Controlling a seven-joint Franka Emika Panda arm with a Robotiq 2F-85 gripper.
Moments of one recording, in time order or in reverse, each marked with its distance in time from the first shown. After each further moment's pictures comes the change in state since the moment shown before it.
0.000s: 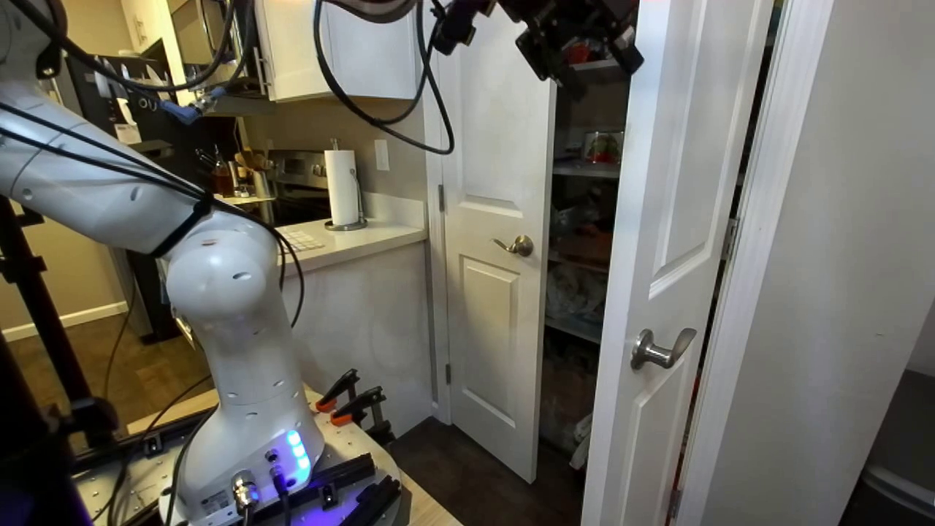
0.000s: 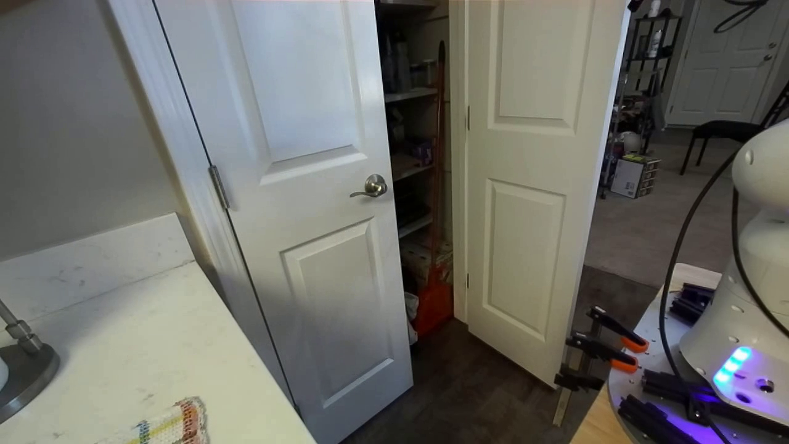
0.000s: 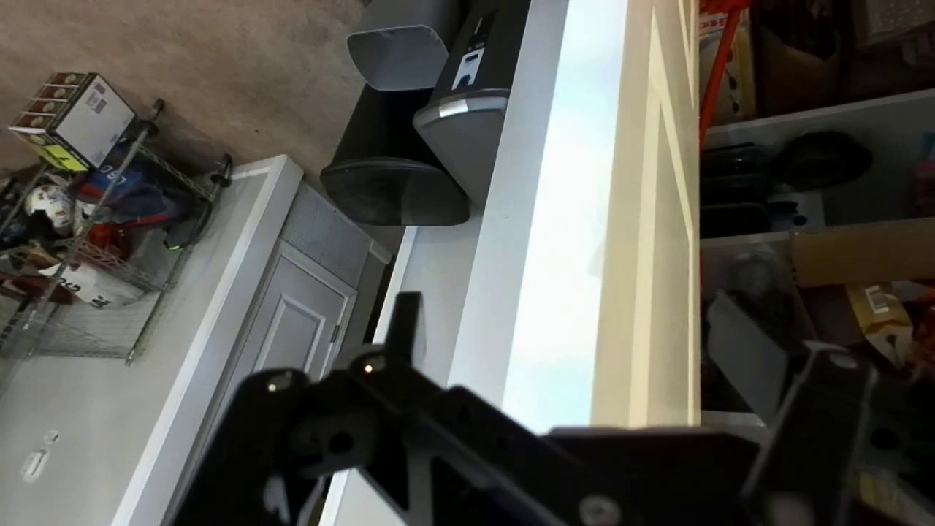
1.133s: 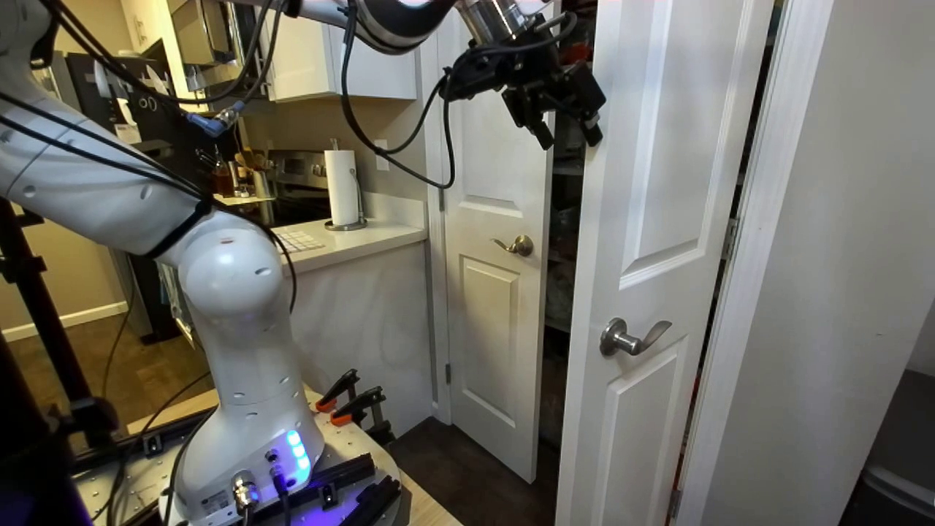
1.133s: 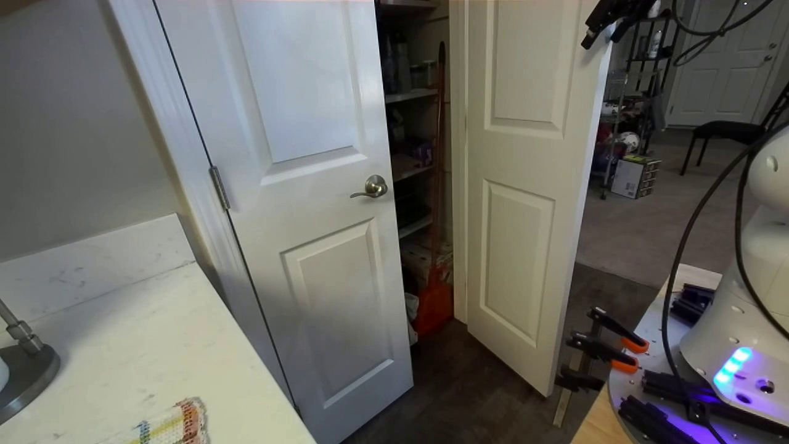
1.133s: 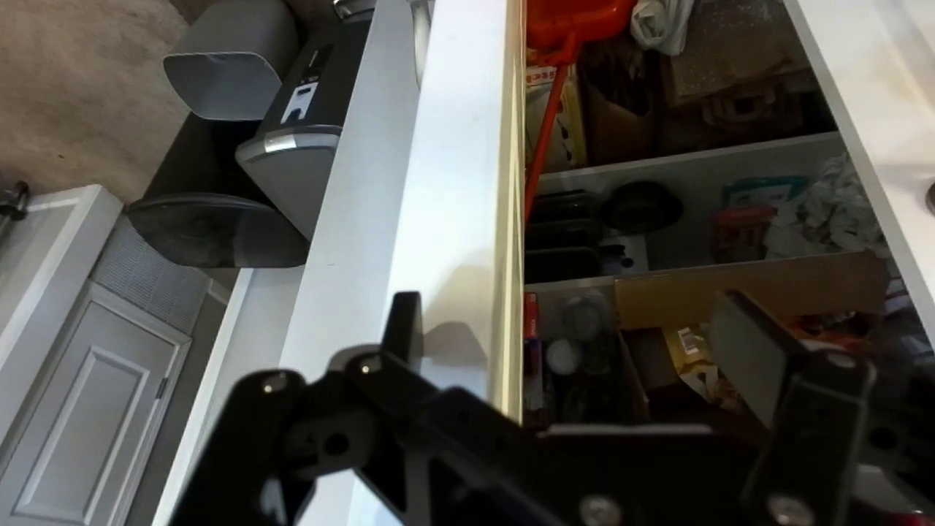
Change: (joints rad) arm 0.168 0.027 -0.026 -0.078 0.130 -0.001 -0.049
